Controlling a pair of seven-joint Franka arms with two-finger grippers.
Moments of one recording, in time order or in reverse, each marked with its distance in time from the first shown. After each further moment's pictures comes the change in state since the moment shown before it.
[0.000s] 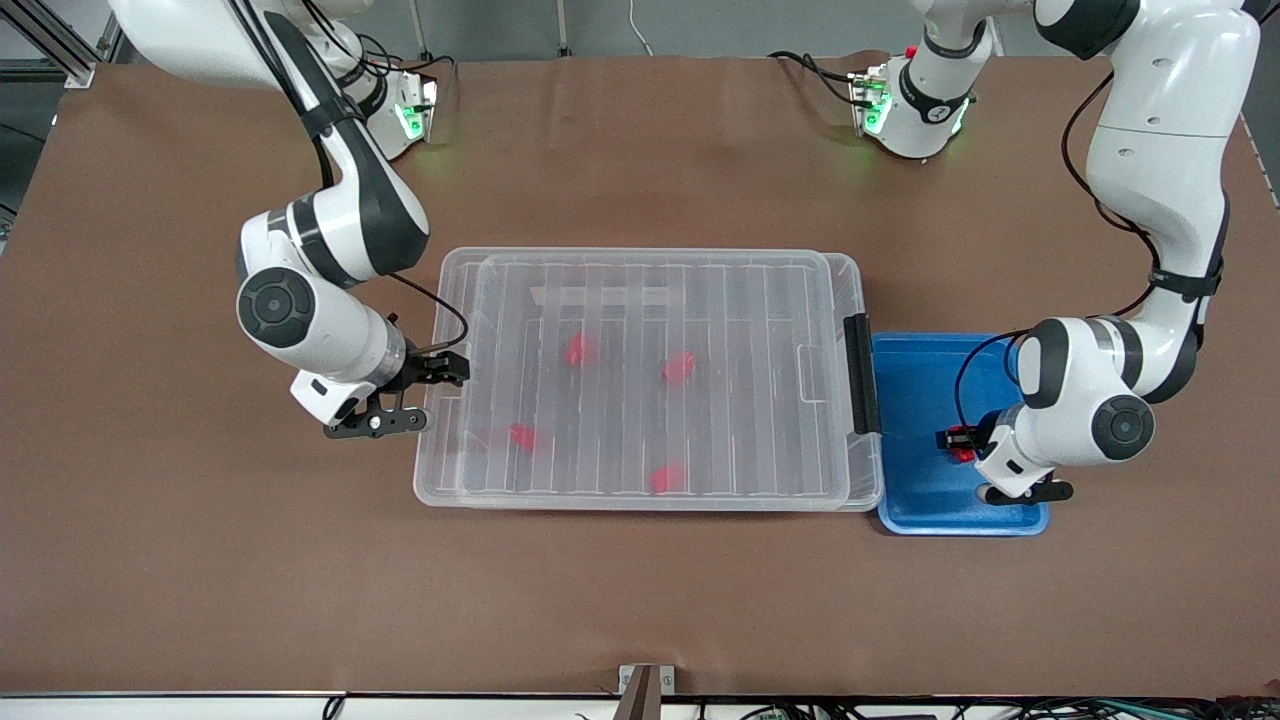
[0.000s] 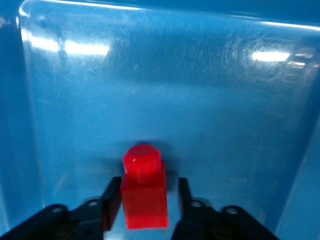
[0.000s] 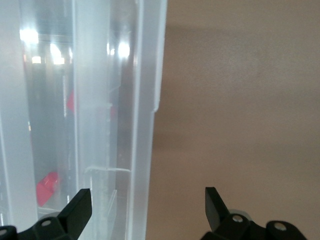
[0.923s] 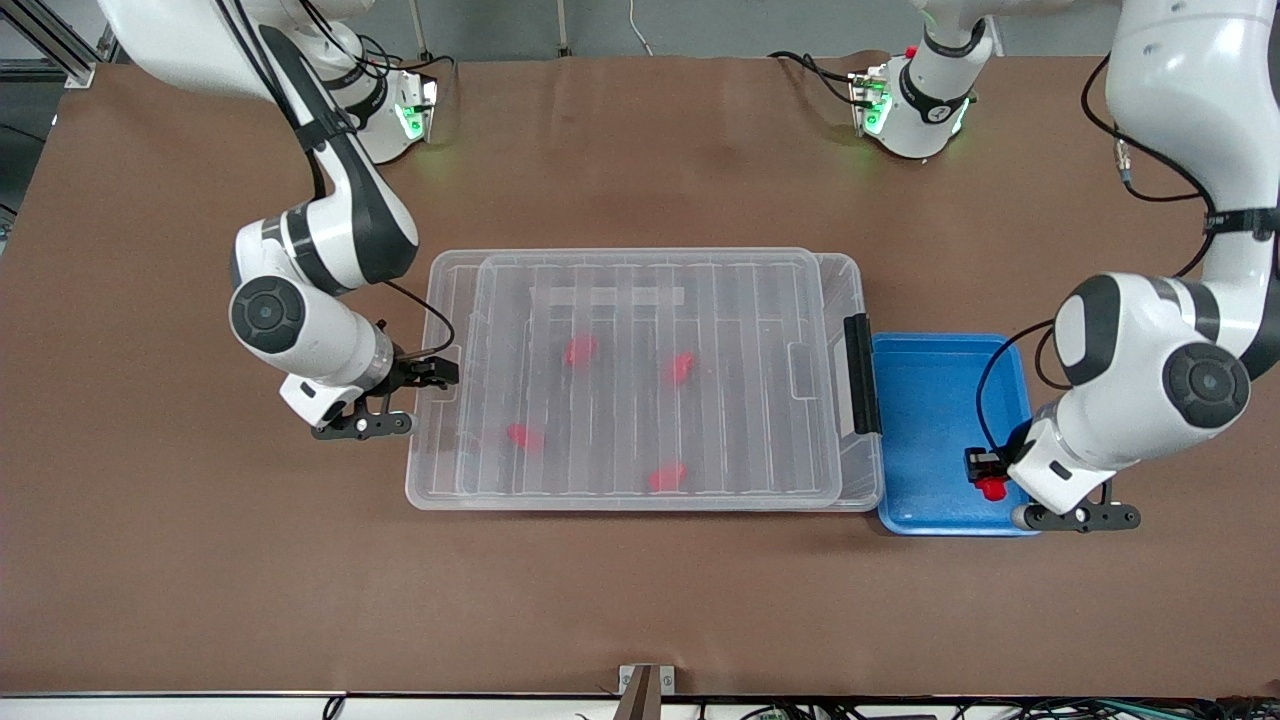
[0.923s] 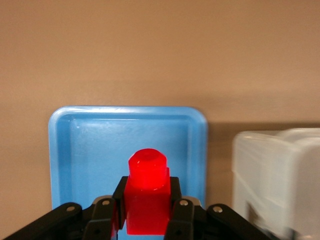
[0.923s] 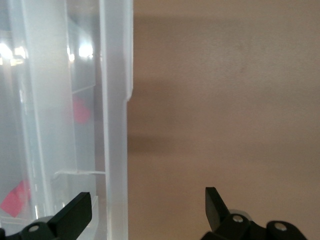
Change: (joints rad) left arm -0.114 -0.201 -0.008 0.206 0.000 -0.159 -0.023; right arm -0.048 -0.008 0.001 -0.062 -0.019 0.046 -0.010
